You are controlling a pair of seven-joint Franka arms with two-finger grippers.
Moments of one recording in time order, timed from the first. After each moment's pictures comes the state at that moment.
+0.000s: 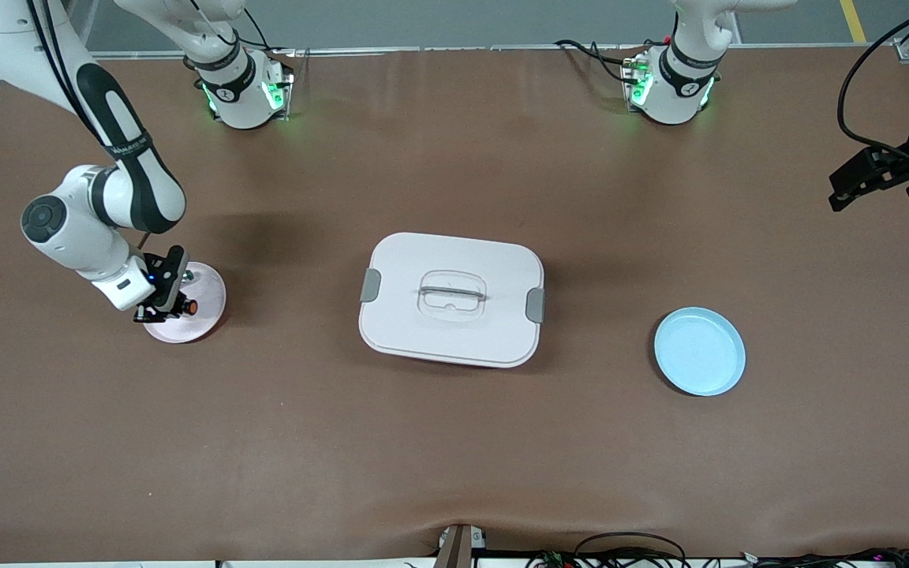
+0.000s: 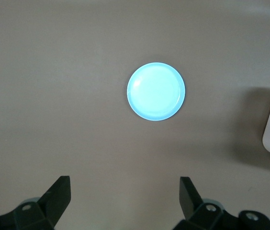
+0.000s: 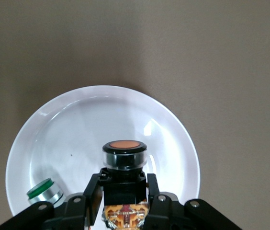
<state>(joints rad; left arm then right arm) -0.06 -0.04 0.00 -1.56 0.07 1.55 -0.13 -0.12 0.33 0.00 -2.30 0.05 2.70 -1.64</state>
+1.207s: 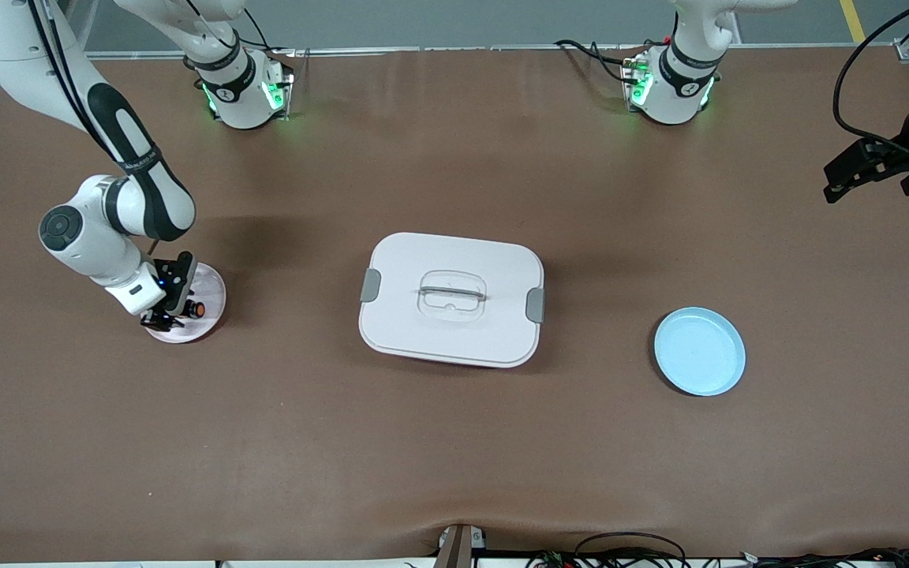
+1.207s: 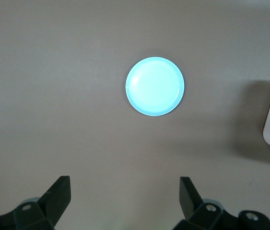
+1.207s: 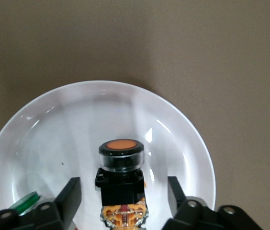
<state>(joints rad) -0.07 -0.06 0.00 -1.59 0.07 1.55 -0.12 -0.12 0.39 0.00 -2.29 0.05 2.75 -1.65</state>
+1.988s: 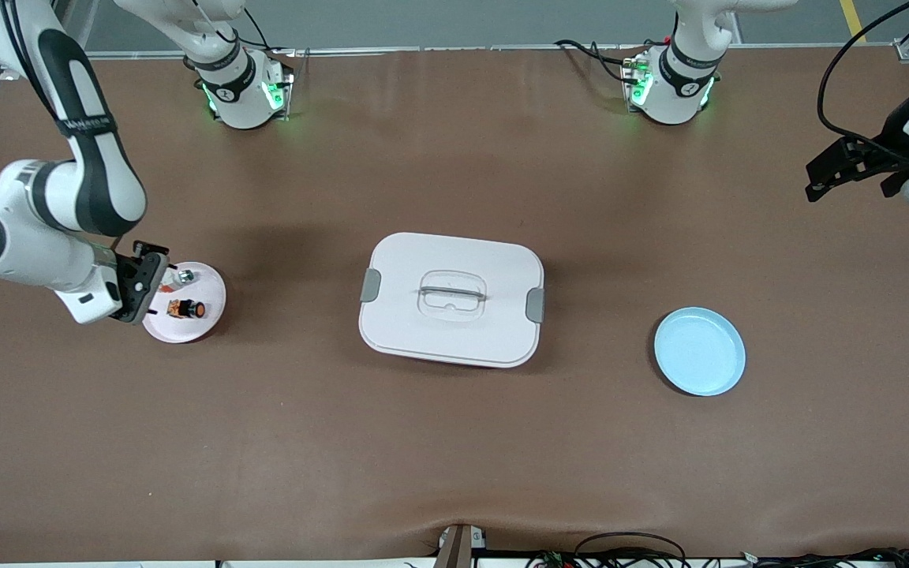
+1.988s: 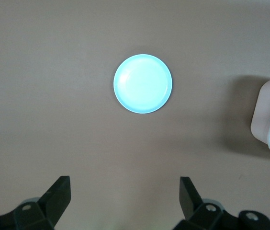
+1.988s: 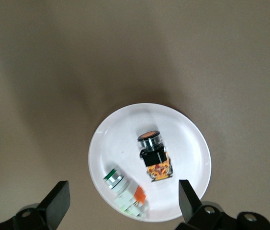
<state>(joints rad) -0.08 -0.06 -0.01 -1.59 0.03 1.55 -0.12 -0.12 0.23 0.02 -2.02 0.05 2.05 -1.28</state>
